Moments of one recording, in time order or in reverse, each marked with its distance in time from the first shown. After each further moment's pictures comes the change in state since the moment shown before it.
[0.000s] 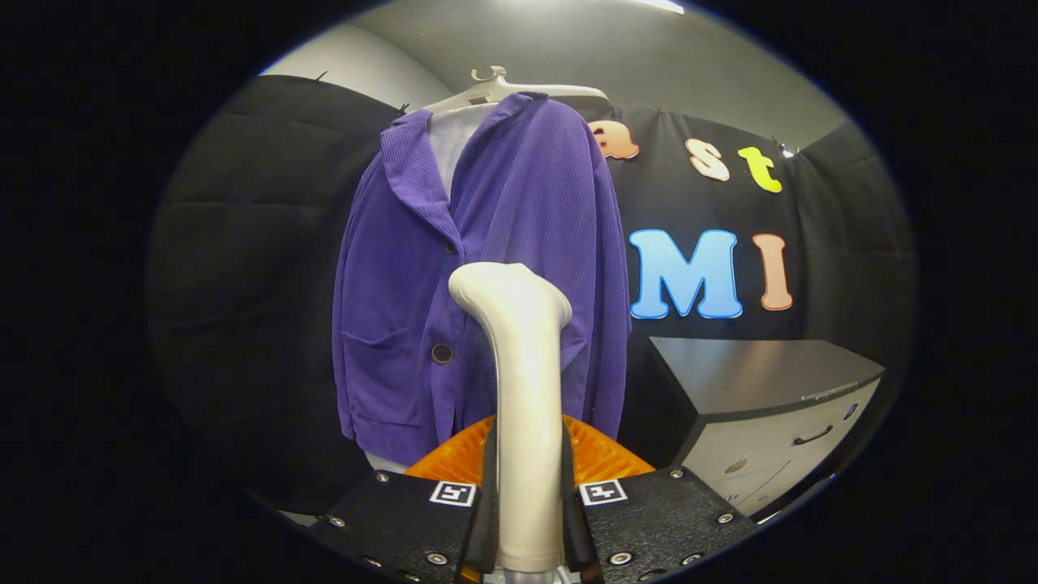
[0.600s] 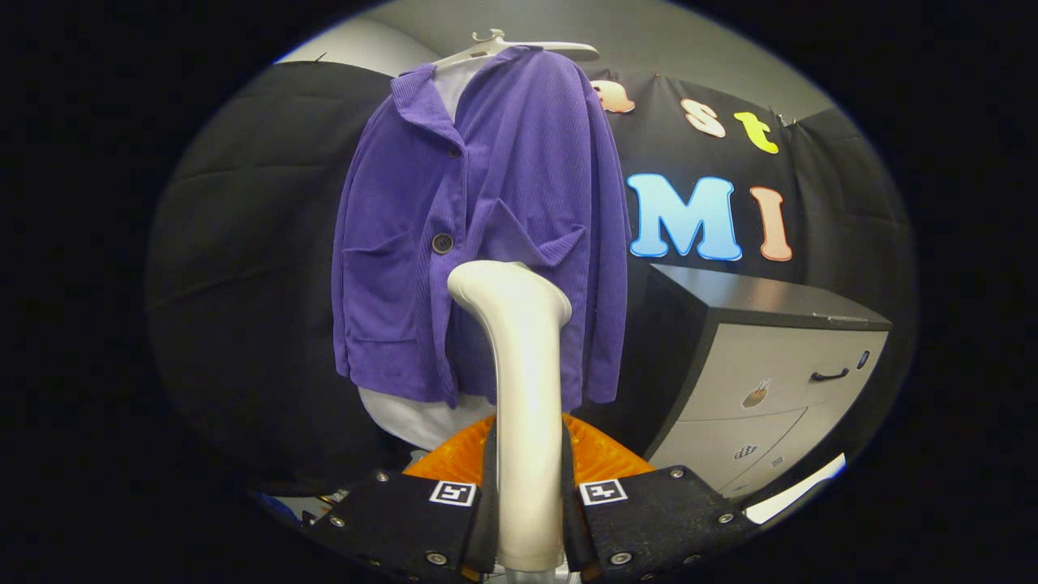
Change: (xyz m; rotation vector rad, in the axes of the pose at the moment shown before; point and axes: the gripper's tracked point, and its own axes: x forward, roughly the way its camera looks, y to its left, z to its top) arm -0.011 0.000 -0.099 0.004 0.145 -0.001
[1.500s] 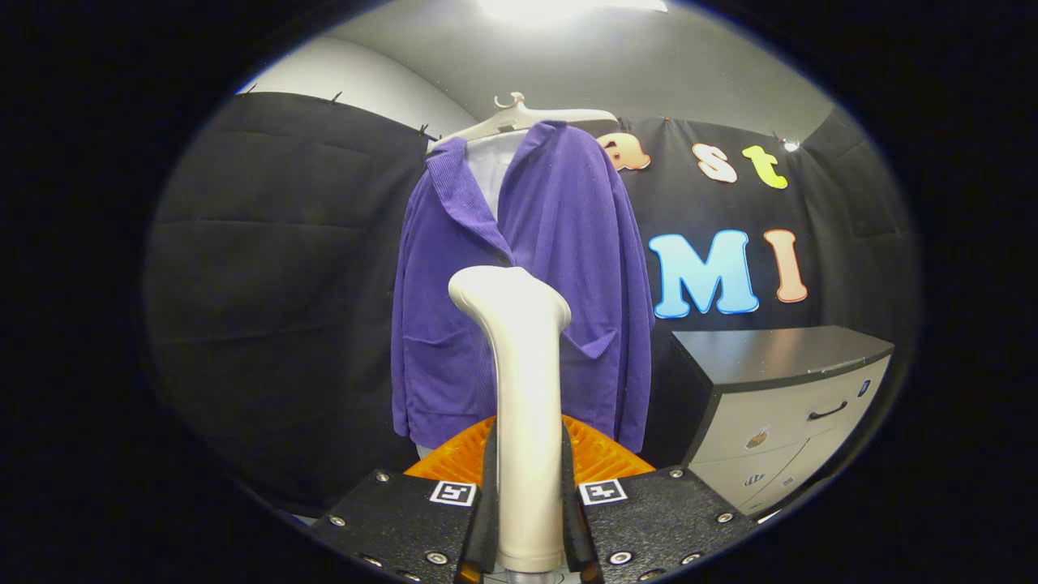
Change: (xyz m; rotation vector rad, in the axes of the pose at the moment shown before) arm -0.073 0.049 0.125 0.042 -0.272 0.117
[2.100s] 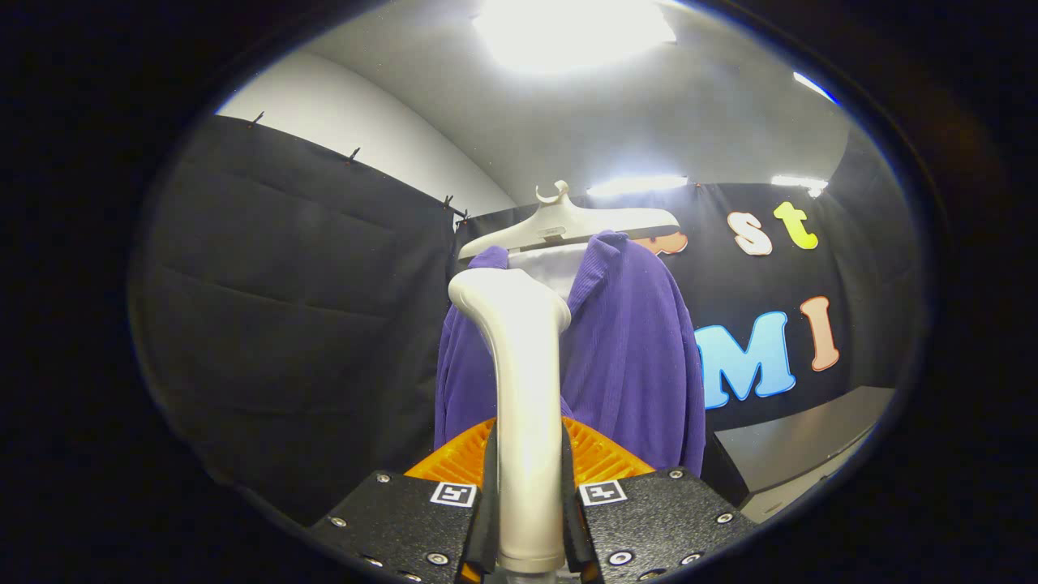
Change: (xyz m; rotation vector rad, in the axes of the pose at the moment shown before) arm 0.054 0.059 0.156 -0.003 -0.251 0.064
